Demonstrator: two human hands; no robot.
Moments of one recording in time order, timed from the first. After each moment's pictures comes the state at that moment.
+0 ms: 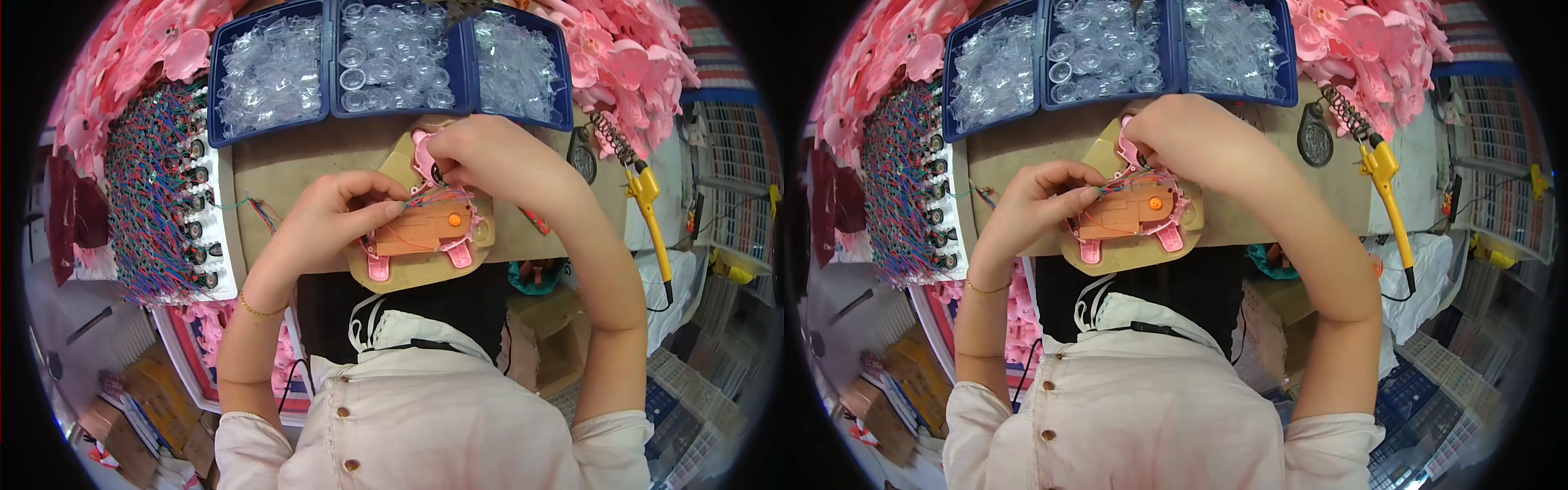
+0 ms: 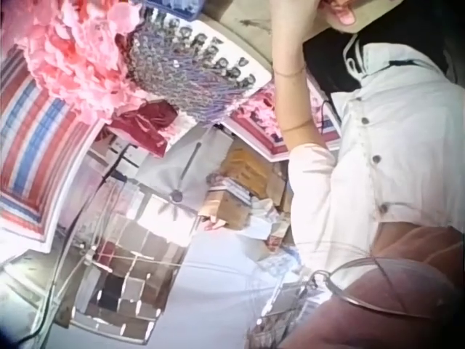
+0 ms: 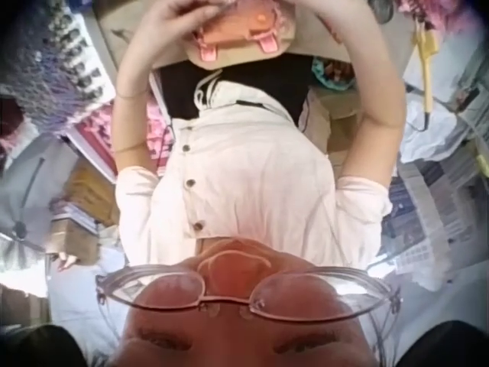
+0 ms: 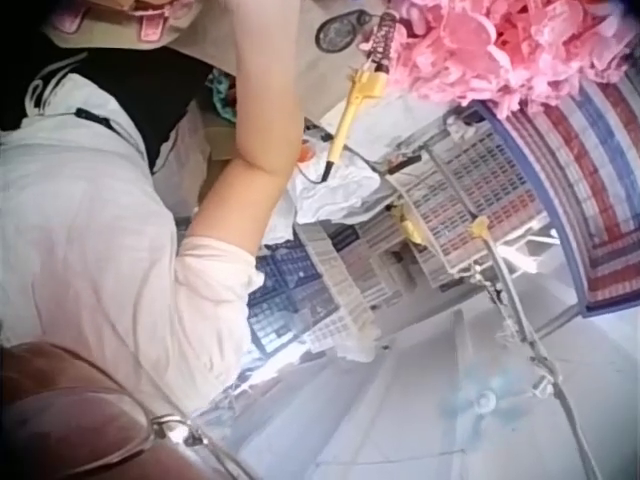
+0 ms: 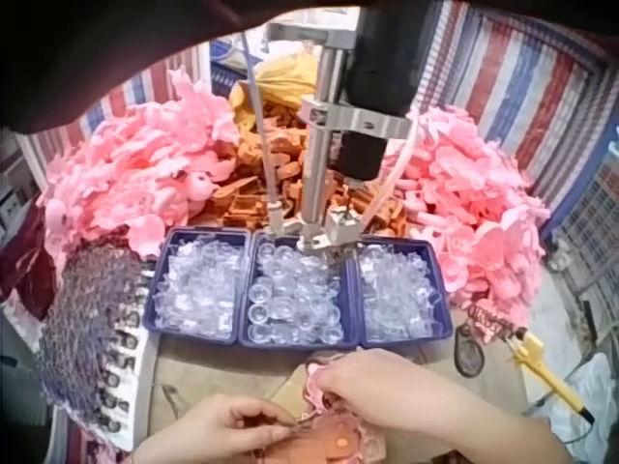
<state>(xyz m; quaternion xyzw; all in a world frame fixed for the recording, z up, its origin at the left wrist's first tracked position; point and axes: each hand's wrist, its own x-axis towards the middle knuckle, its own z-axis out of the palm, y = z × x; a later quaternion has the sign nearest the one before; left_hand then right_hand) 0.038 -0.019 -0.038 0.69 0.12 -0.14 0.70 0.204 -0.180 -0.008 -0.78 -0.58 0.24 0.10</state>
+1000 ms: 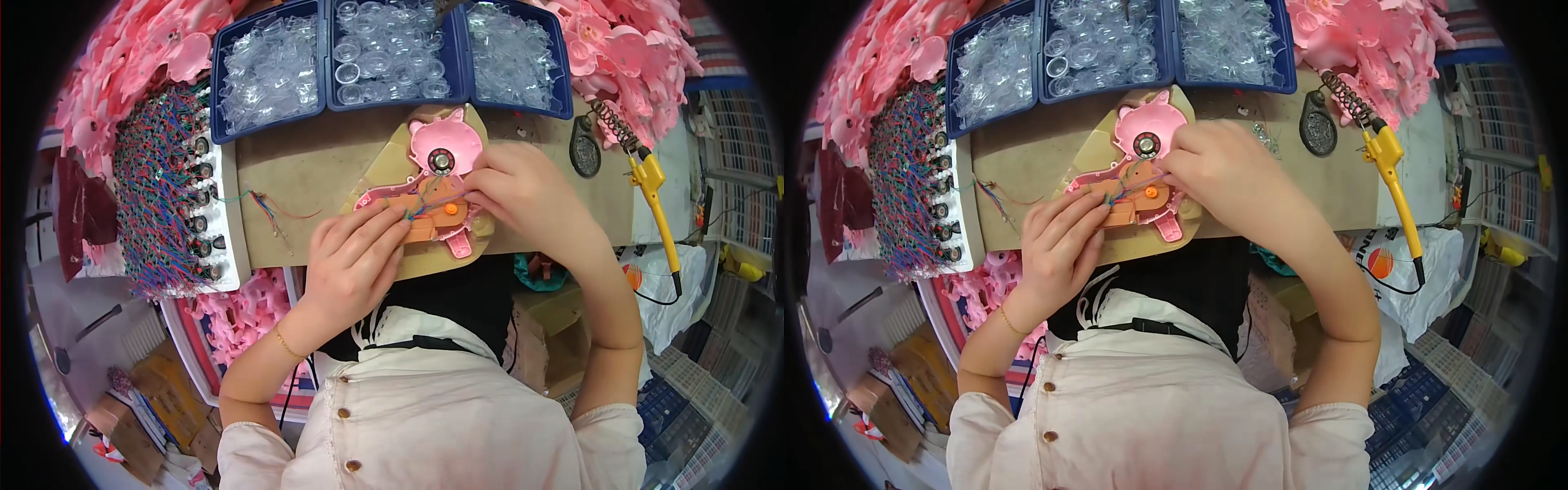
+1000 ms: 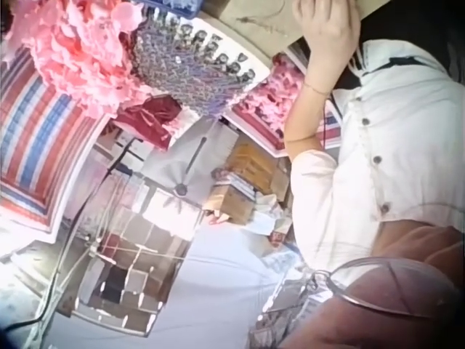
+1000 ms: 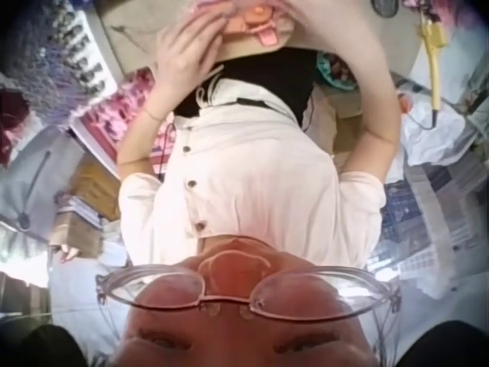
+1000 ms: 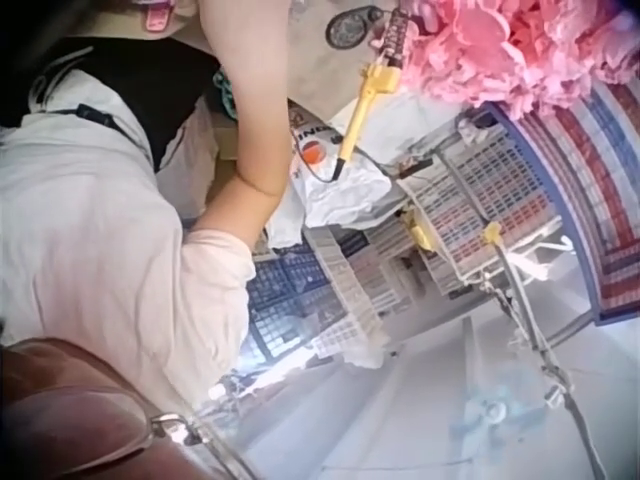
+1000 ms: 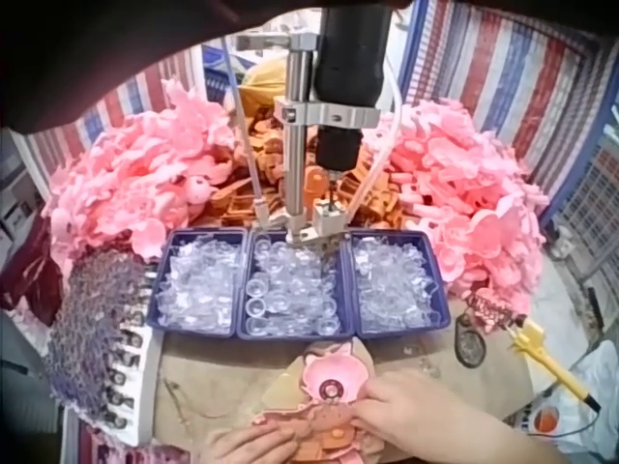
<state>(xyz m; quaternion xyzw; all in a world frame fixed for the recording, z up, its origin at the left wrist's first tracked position) -0.012 -0.069 -0.054 0.95 -0.05 0.20 0.23 0.177 -0.242 -0.008 -0.75 -0.62 0.14 0.16</state>
